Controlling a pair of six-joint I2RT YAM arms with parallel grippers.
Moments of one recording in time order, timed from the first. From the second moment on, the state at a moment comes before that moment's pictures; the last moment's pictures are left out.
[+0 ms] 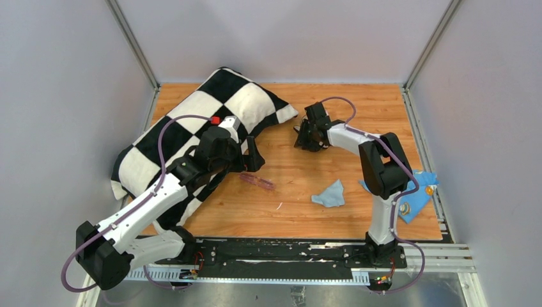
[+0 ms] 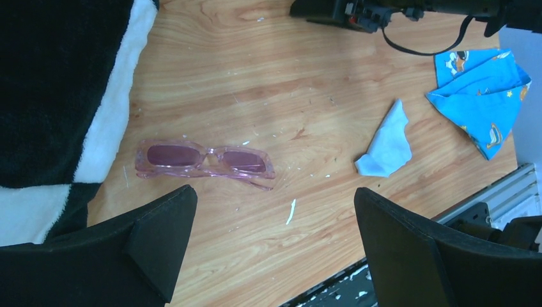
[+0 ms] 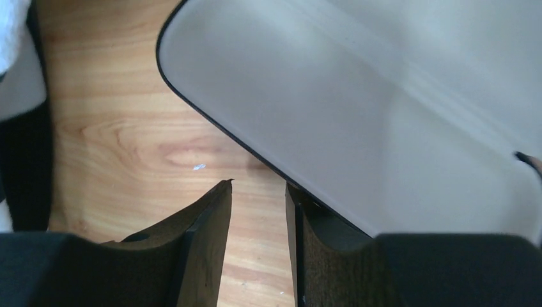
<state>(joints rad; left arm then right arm) -0.64 1.06 0.90 -0.42 -0.01 -0.56 0.44 1.96 1.30 -0.27 -0.09 0.66</state>
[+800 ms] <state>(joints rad) -0.64 1.26 0.92 -0.36 0.33 -0.43 0.31 1.59 0.99 -0.35 0.07 0.53</state>
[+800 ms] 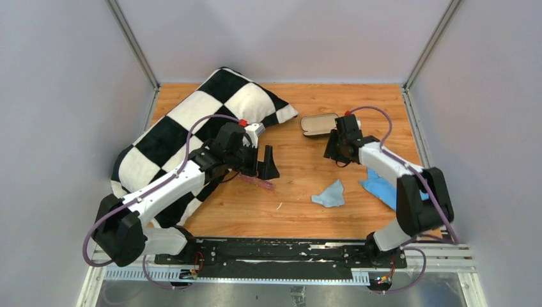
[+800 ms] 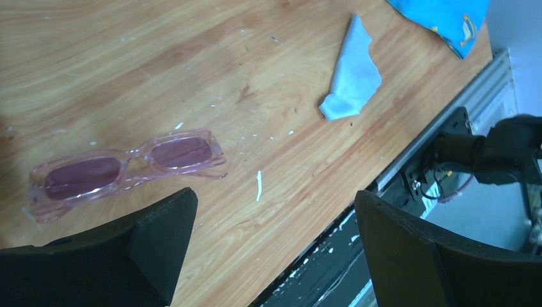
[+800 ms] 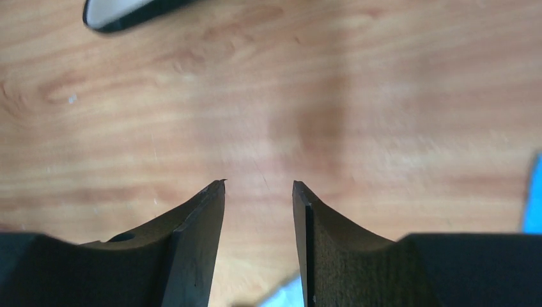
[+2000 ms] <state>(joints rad) -0.84 1.43 0.98 -0.24 0.38 -0.41 0.39 1.10 0.52 -0.59 0.08 0.68</state>
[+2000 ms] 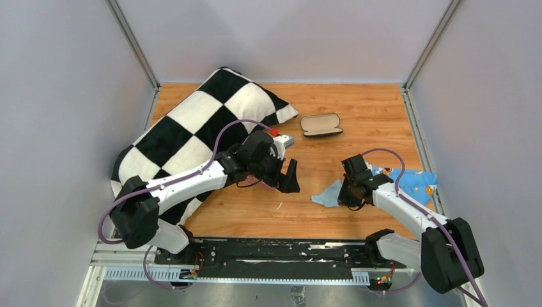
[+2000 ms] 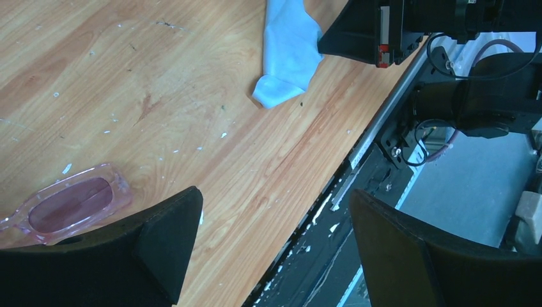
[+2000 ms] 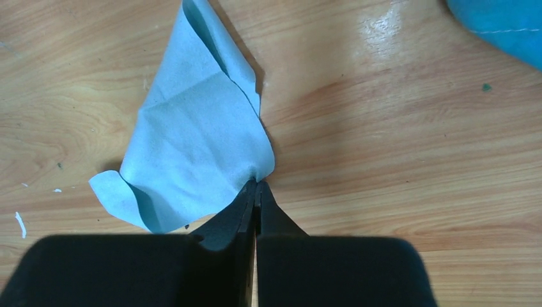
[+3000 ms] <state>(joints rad) -0.78 1.38 1.00 -0.31 0.24 -0.44 0.45 1.23 0.85 -0.53 0.02 0.66</state>
